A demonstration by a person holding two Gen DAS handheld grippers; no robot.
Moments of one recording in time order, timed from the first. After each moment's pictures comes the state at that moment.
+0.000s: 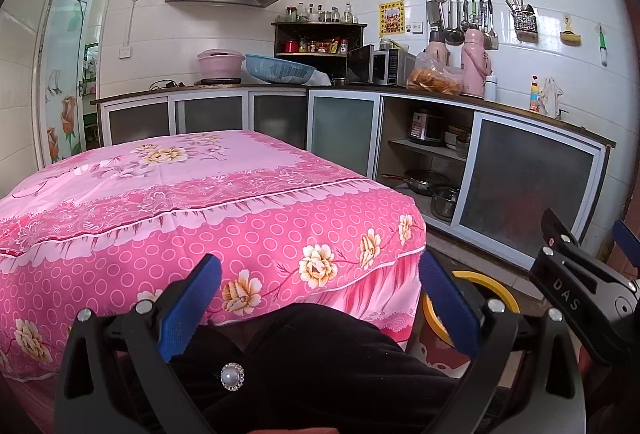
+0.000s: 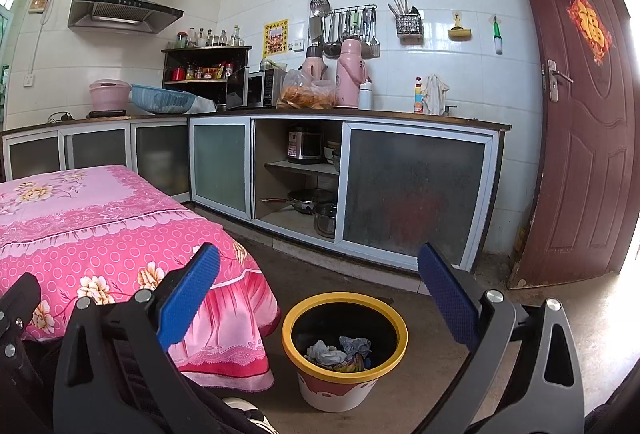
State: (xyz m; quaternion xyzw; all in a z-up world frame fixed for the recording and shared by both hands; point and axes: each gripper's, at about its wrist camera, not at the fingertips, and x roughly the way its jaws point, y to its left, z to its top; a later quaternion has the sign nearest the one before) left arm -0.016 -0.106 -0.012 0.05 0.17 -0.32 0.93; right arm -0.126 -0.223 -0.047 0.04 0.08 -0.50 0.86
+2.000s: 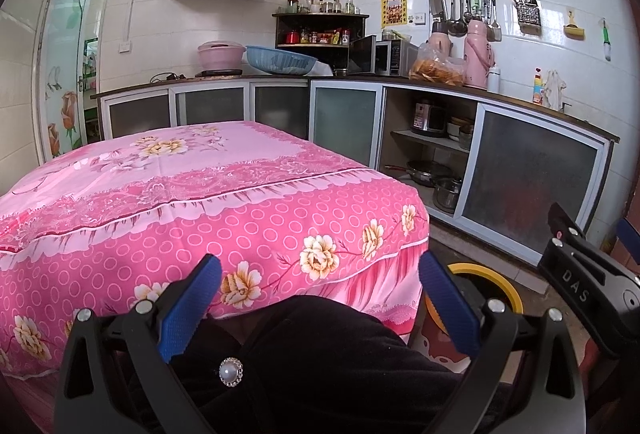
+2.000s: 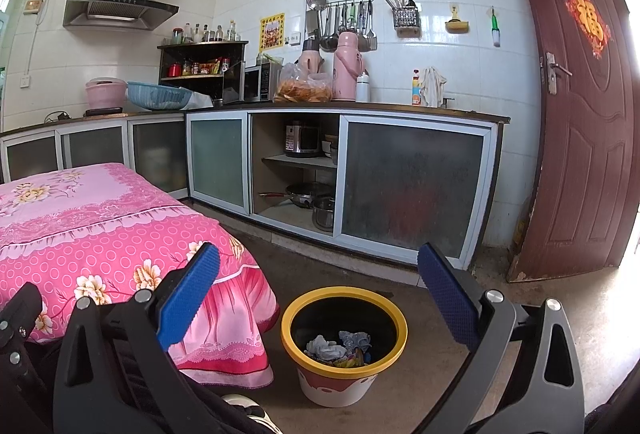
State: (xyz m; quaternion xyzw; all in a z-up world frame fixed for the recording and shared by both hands) left arm -0.007 -0.107 -0.019 0.05 0.19 -0.32 0.93; right arm -0.131 -0.221 -0.050 0.04 0.09 -0.50 0.86
